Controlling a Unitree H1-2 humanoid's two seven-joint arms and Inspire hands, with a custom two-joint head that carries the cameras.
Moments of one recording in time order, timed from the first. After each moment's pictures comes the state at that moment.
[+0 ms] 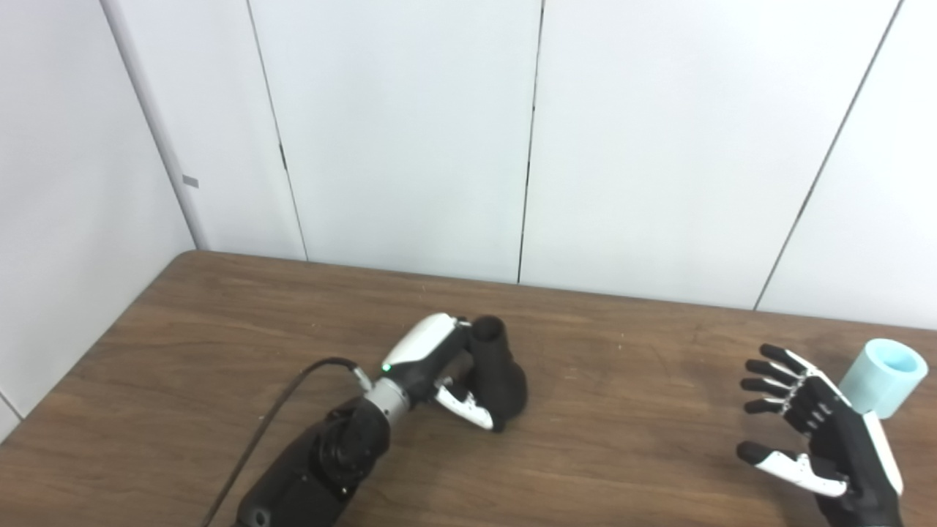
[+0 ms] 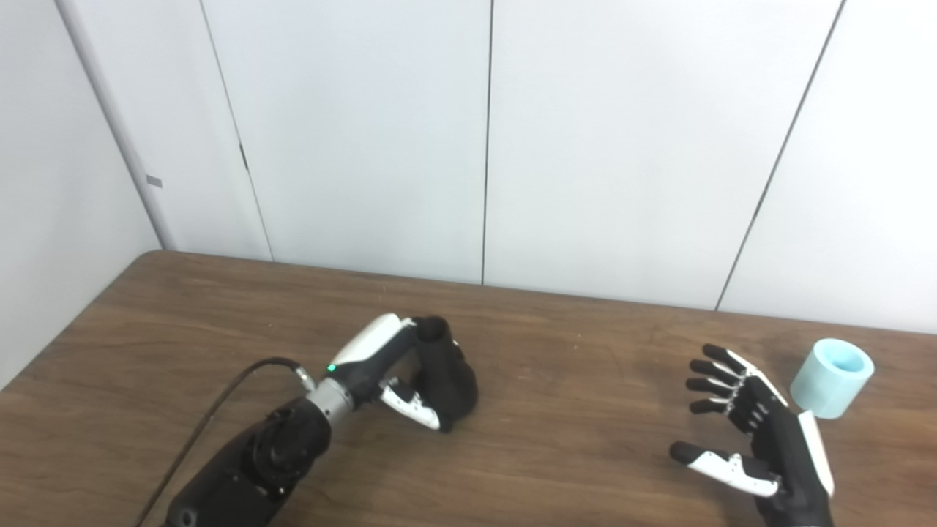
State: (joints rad) left arm -0.47 0.31 -0.39 0.27 0.44 -0.08 -0.11; right arm -0.14 -0.18 -0.13 0.16 0.06 -0.31 0.13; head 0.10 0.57
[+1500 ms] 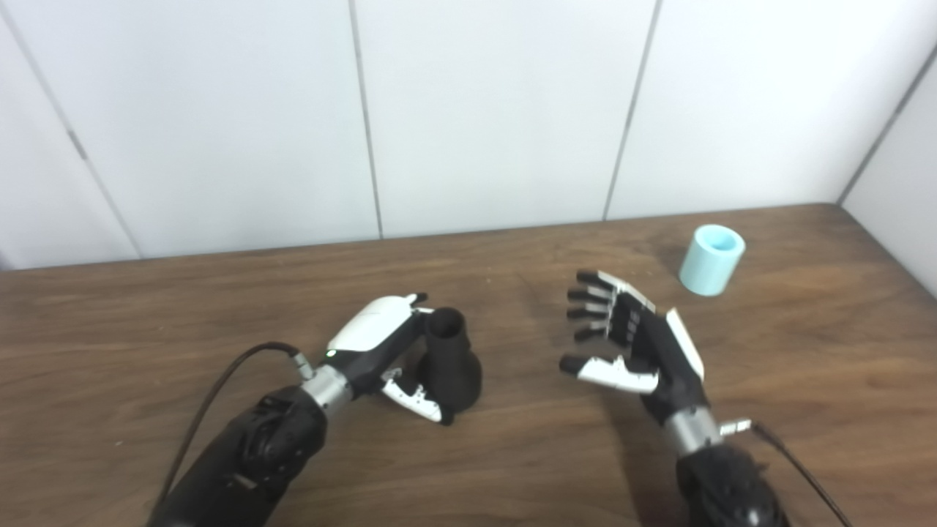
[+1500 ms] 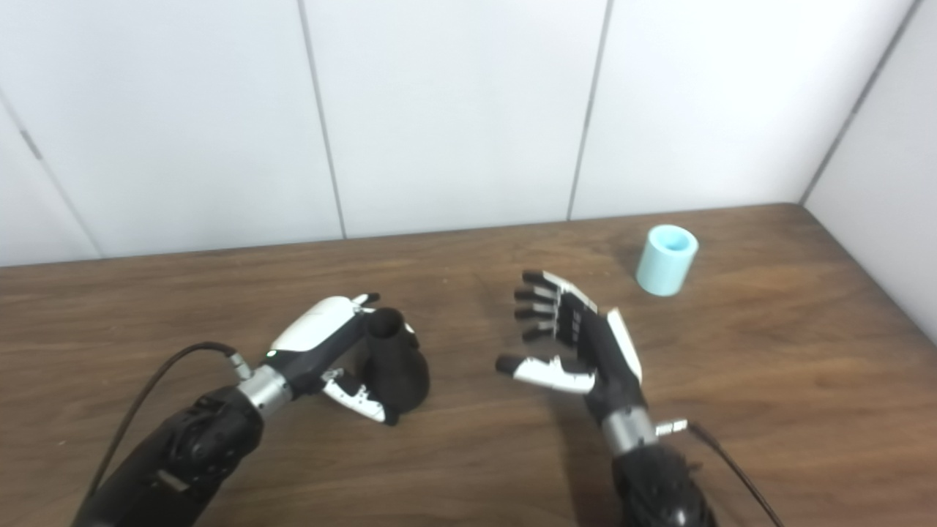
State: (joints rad) left arm -0.52 0.30 -0.55 0.23 0.50 -0.14 -0.21; right arm -0.09 -0.14 -0.08 -0.21 -0.07 0.09 0.04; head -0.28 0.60
